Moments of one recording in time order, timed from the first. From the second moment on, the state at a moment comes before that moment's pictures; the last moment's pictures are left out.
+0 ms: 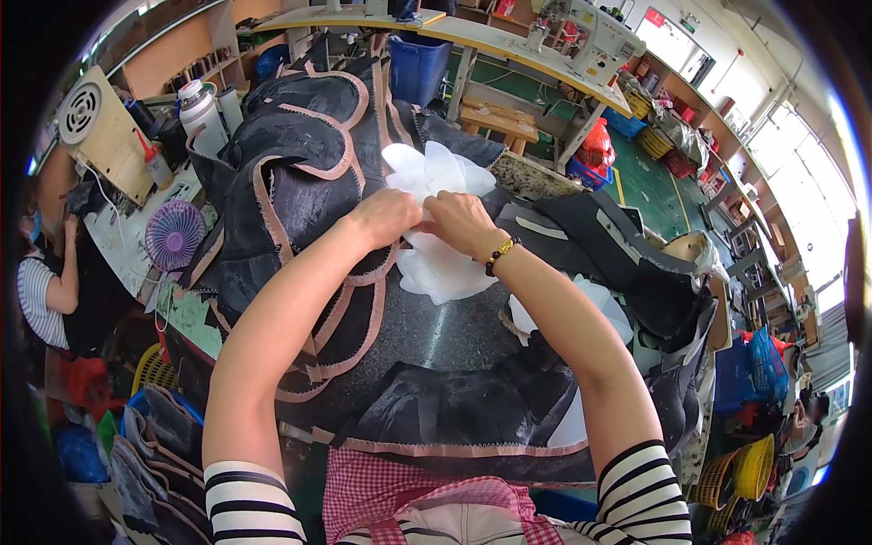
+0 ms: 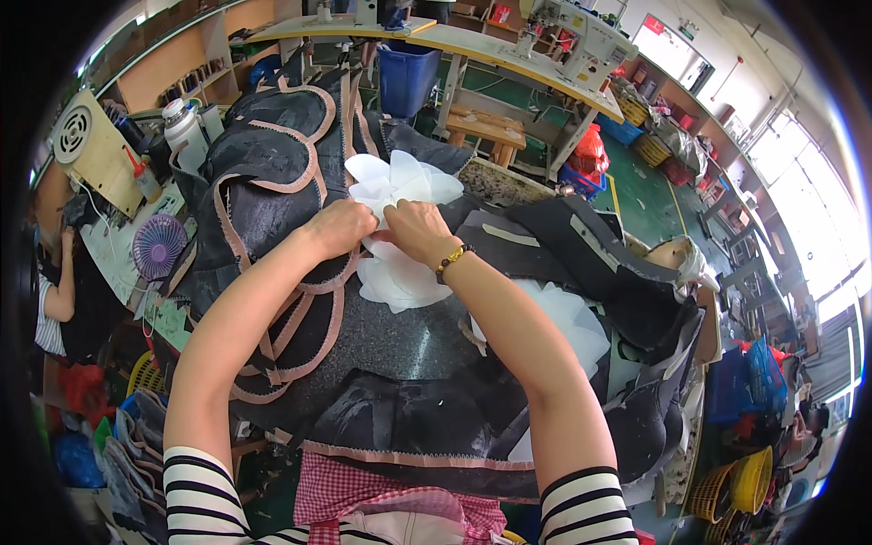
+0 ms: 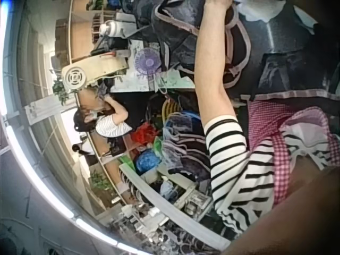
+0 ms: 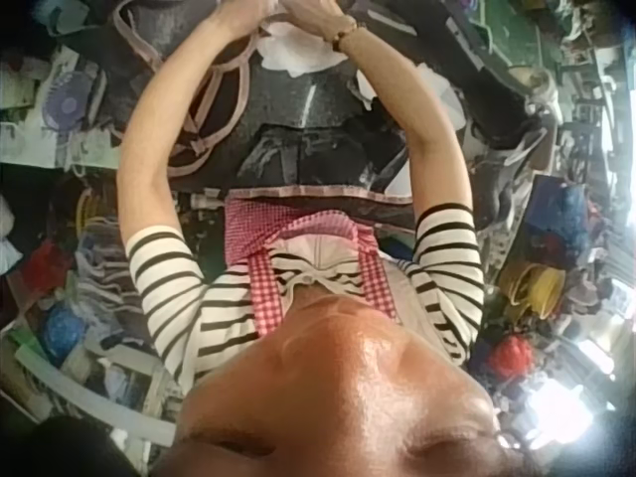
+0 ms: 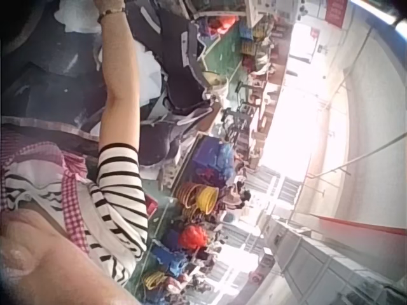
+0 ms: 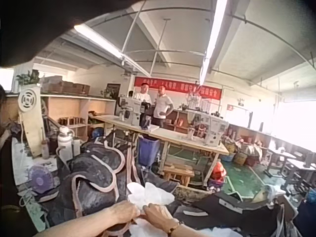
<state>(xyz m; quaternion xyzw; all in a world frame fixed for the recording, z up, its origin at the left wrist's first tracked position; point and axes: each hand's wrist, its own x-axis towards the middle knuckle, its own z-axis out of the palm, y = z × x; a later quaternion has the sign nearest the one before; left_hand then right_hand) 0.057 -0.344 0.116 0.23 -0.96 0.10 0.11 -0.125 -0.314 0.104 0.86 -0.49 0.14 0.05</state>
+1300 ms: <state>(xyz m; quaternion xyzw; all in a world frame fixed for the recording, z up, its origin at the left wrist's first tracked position) 0.097 -0.013 0.092 0.48 -0.64 -0.43 0.42 -0.130 0.007 0.123 0.73 -0.55 0.34 -0.22</state>
